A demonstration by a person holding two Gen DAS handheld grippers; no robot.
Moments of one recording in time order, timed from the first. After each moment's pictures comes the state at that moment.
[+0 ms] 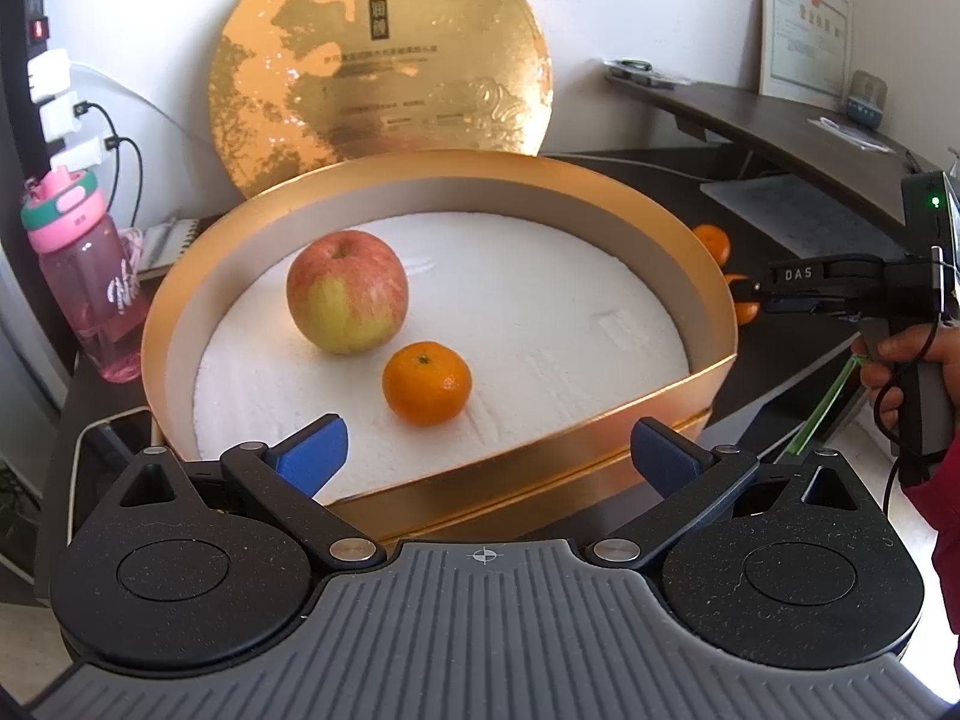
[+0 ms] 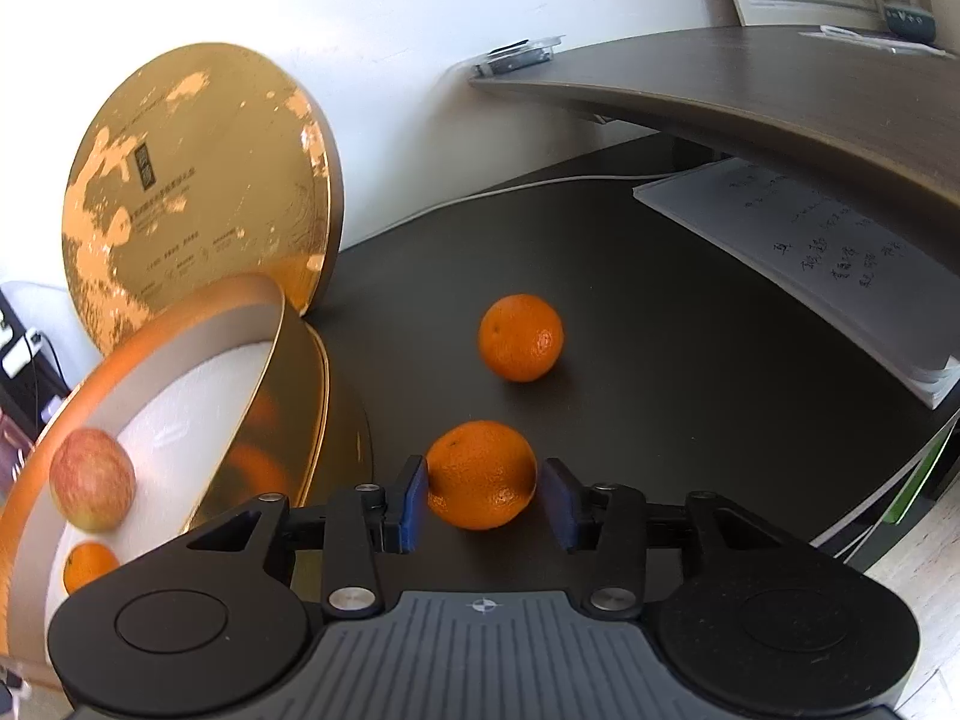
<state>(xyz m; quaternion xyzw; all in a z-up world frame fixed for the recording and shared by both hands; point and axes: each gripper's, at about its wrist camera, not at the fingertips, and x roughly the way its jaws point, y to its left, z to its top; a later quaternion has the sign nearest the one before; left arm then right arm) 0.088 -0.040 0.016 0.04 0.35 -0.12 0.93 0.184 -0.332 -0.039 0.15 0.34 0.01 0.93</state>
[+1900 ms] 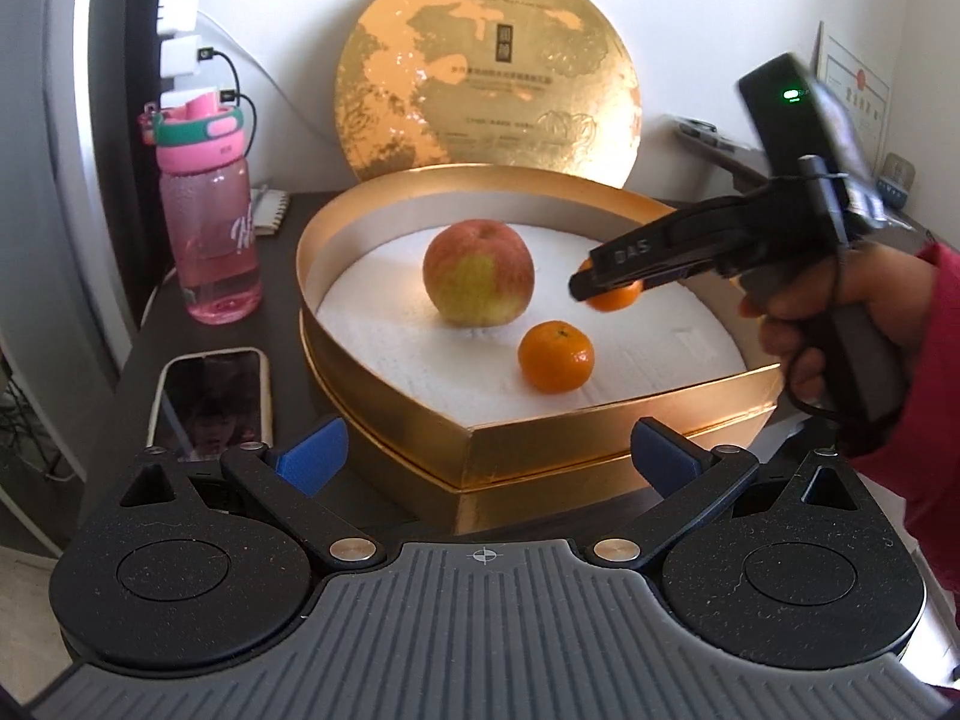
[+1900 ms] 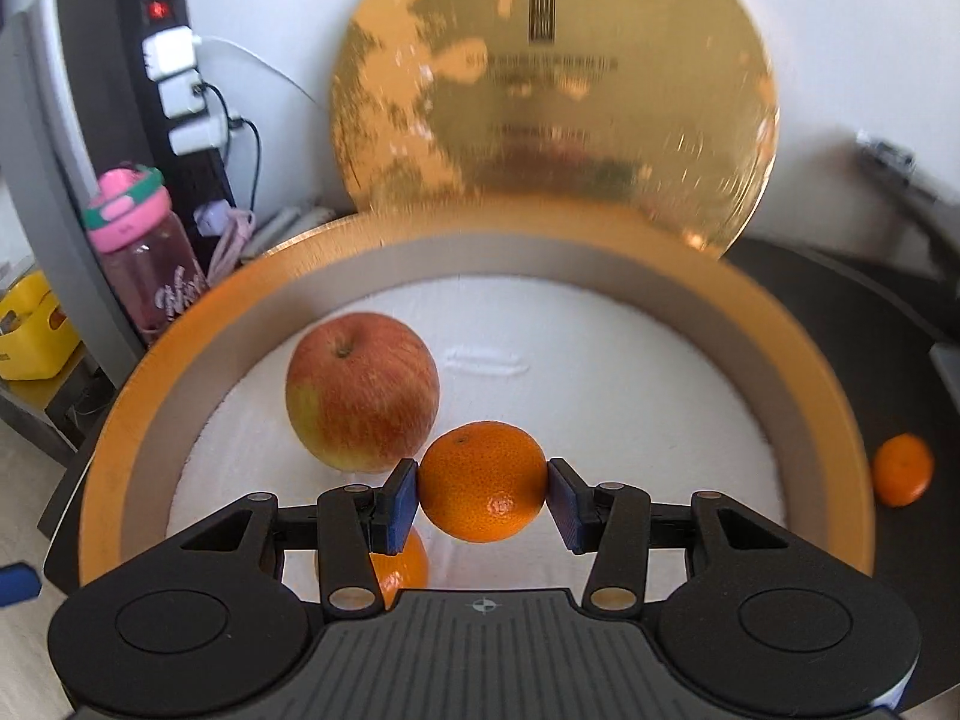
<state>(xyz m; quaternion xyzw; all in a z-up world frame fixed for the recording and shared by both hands) 0.052 0.054 0.007 -0.04 0.32 -0.09 0.94 0.222 -0.113 0.008 -0.03 0.39 0.16 0.91</state>
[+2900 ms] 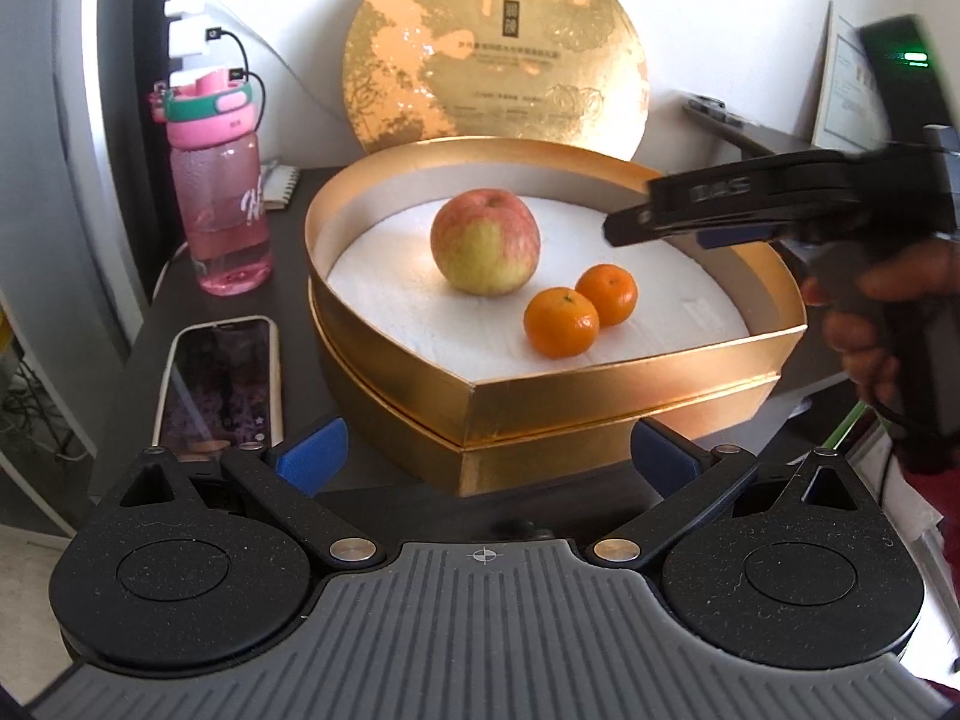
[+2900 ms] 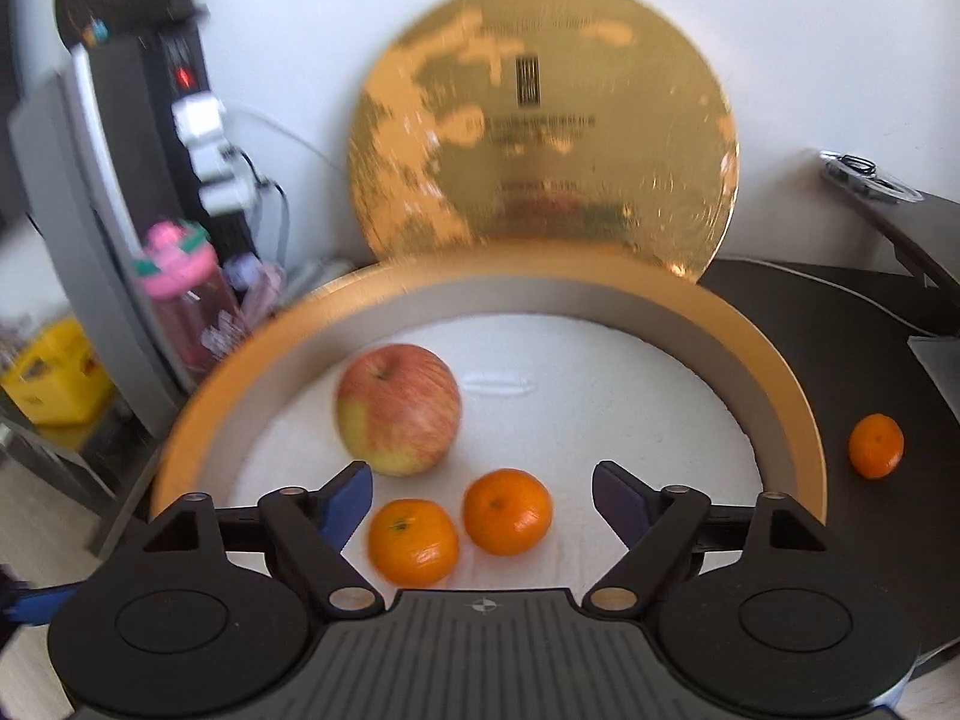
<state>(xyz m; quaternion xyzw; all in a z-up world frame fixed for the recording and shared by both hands) 0.040 0.047 0.007 -0.03 0.34 -0.08 0.94 0.155 -0.136 0.037 0.02 0.33 0.17 0.93</state>
